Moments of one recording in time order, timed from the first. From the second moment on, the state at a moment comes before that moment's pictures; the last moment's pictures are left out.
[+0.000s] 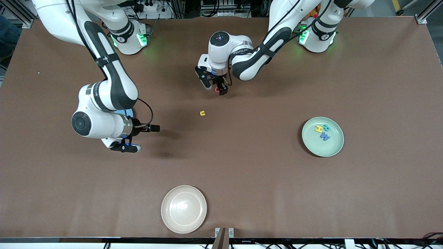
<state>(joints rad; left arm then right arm) -0.54 0.63 -0.56 -1.96 0.55 2.52 -0.38 0.24 0.45 0.04 -1.82 0.36 2.04 0.21</state>
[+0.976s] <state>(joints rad) -0.58 0.68 -0.52 -1.93 0.57 2.52 -0.38 0.45 0.55 0.08 -1.80 0.29 2.23 0.30</state>
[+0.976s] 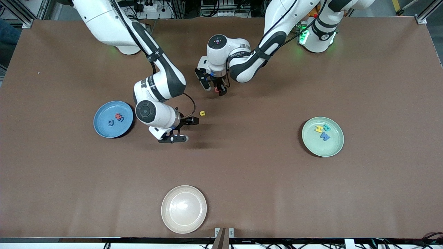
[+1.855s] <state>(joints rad) -0.57 0.67 -0.51 -1.91 0.57 2.50 -0.46 0.43 0.55 0.08 -1.79 0.29 2.23 0.30</state>
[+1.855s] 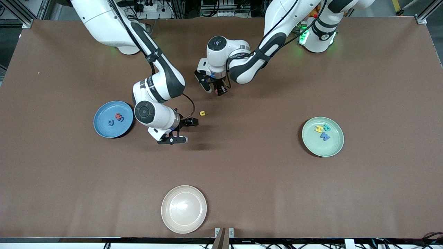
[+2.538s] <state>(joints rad) -0.24 0.38 -0.42 -1.89 0.27 2.22 -0.48 0.43 0.55 0.11 -1.79 0.29 2.25 0.29</state>
